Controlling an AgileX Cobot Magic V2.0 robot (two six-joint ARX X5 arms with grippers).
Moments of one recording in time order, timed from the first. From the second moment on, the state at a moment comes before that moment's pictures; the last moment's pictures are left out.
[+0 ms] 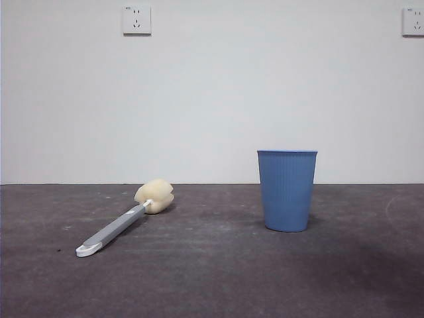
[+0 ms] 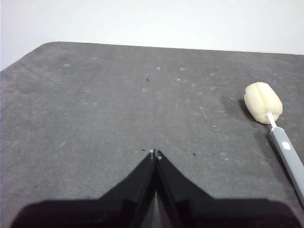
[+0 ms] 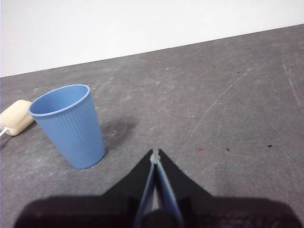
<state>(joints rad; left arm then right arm) 0.03 0.00 0.02 -0.19 0.00 -0.07 0.02 0.00 0.01 -0.16 -0.15 0.15</state>
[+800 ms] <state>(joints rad) 0.03 0.09 0.30 -0.28 0.19 -0.24 0.02 0.14 0.29 -0.19 -0.27 0.35</state>
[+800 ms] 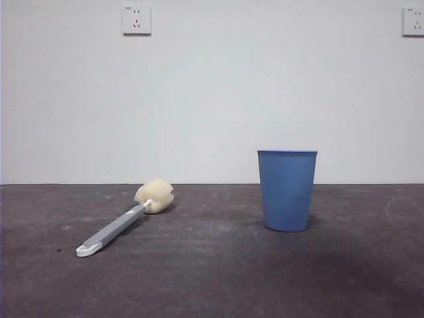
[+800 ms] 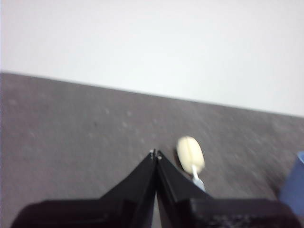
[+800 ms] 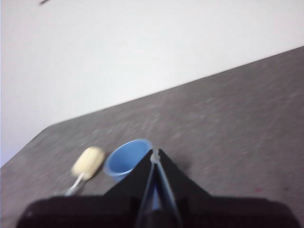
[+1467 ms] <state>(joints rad) 0.03 0.41 0.80 -0.93 0.64 -0.01 0.14 0.58 0.88 -1.04 -0.47 -0.08</state>
